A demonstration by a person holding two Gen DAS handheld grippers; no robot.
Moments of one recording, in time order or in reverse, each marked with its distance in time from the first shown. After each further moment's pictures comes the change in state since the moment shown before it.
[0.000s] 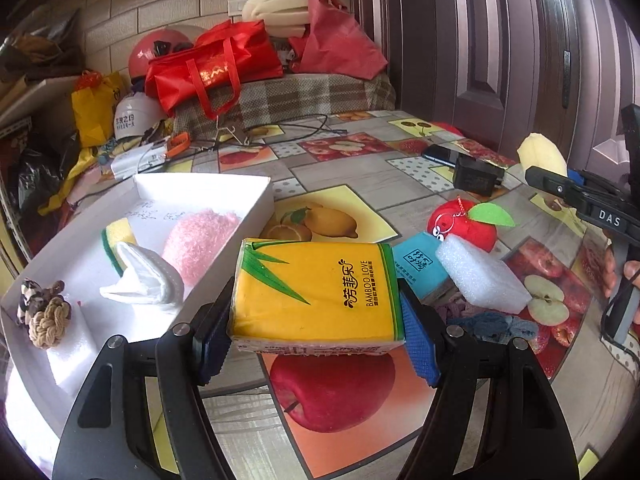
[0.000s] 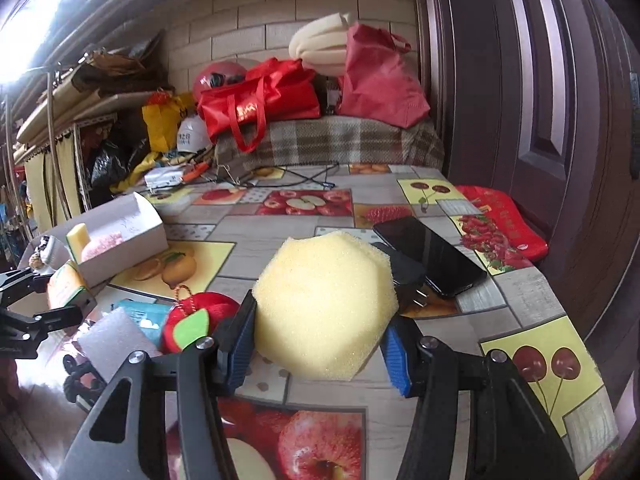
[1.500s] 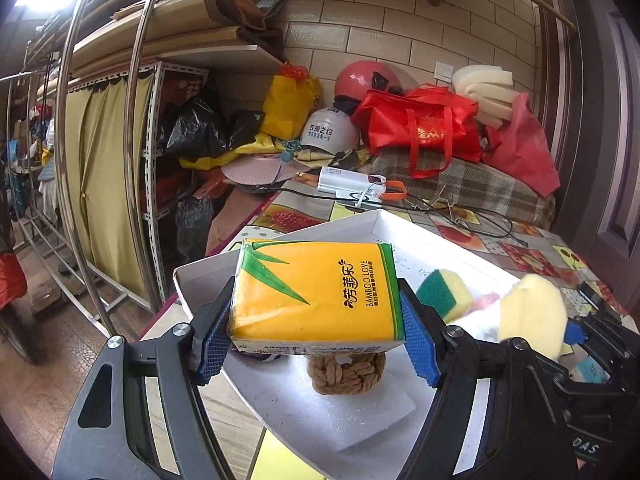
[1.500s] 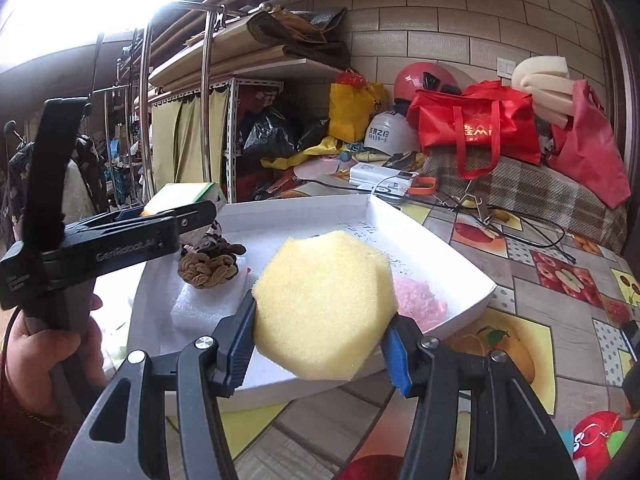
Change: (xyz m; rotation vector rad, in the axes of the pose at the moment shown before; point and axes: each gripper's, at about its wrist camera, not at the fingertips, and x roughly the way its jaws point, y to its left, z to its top) left arm -0.040 0.200 -0.028 -0.421 -0.175 0.391; right arm 0.104 0.268 0.033 -0.248 0.071 0.393
